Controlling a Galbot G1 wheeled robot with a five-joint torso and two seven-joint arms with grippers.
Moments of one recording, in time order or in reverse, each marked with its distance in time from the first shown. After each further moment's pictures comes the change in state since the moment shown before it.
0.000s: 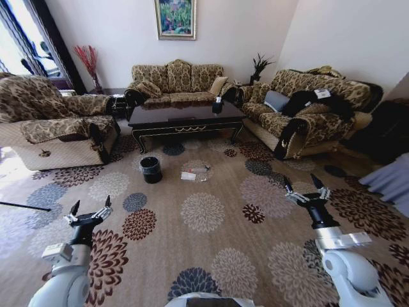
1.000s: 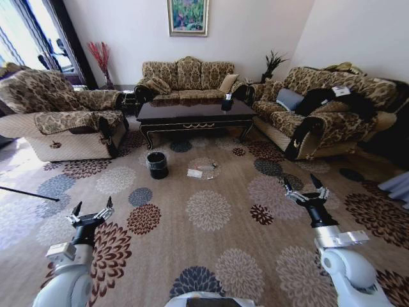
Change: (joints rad) left arm -0.006 -0.006 0.007 0.014 0.018 -0.003 -0.002; right arm 0.014 -0.003 -0.007 -0.020 0.001 0.001 0.000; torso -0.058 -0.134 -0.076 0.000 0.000
